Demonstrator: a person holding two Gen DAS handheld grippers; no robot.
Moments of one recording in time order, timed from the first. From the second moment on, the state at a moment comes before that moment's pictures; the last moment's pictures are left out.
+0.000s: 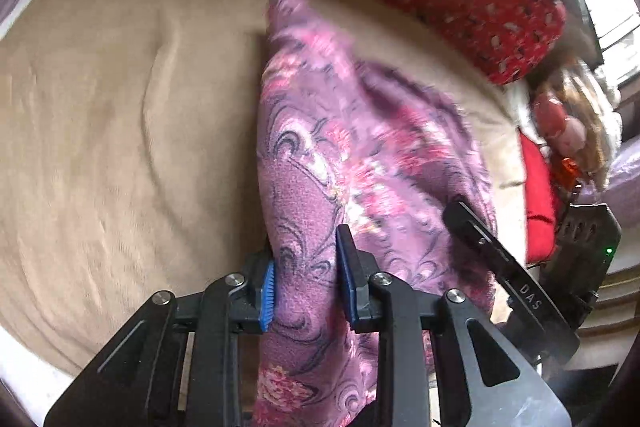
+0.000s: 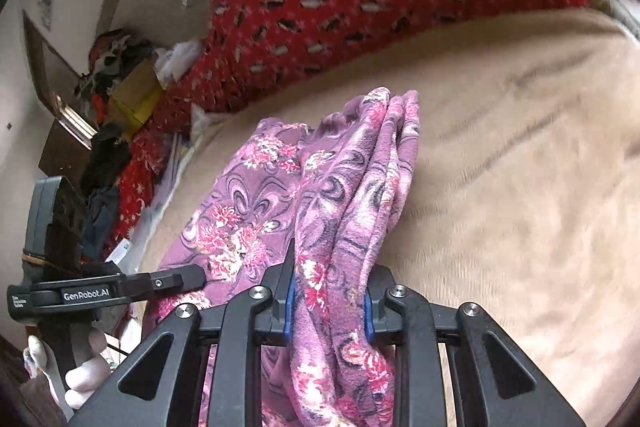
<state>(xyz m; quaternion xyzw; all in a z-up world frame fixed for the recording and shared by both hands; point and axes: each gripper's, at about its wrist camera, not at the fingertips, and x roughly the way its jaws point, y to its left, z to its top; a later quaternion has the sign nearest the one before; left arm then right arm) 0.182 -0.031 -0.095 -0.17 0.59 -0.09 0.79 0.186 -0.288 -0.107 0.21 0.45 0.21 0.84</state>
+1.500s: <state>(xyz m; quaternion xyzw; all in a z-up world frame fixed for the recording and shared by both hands) 0.134 -0.034 -0.105 -0.09 0.55 -0.08 0.82 0.154 -0.267 -0.099 0.06 0.47 0.24 0.85</state>
